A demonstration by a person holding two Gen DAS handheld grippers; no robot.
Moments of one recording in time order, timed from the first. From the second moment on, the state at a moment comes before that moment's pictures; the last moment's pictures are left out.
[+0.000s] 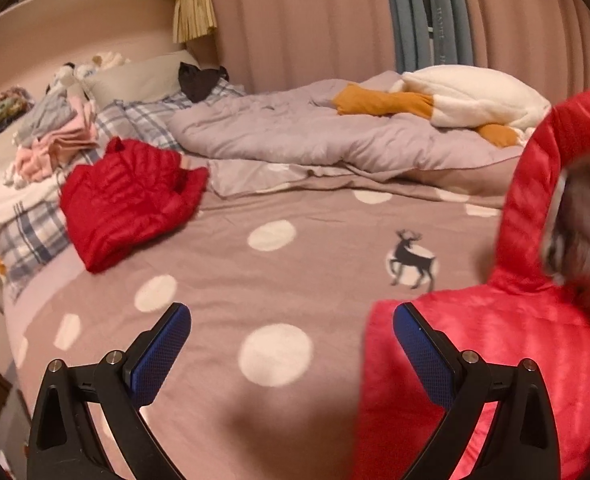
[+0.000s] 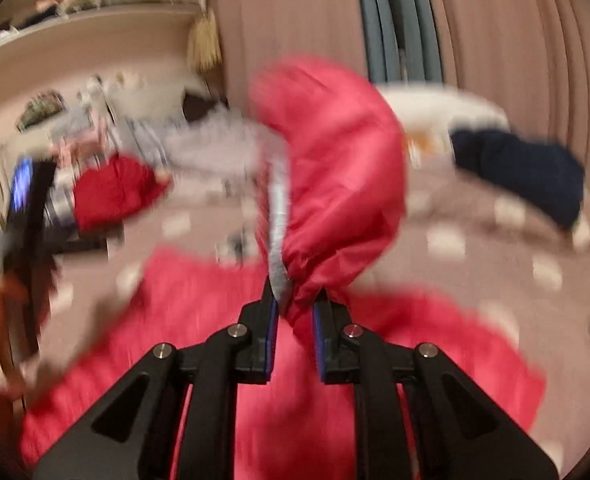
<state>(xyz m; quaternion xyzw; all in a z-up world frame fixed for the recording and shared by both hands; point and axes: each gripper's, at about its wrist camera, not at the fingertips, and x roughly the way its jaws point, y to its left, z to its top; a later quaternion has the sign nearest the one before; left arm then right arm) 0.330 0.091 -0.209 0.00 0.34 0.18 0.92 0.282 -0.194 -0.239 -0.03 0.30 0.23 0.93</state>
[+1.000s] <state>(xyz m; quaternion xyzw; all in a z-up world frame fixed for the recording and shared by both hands) 0.286 0.000 -0.248 -0.12 0.44 -0.06 0.89 0.230 -0.230 -0.262 0.18 0.39 0.19 0.88</state>
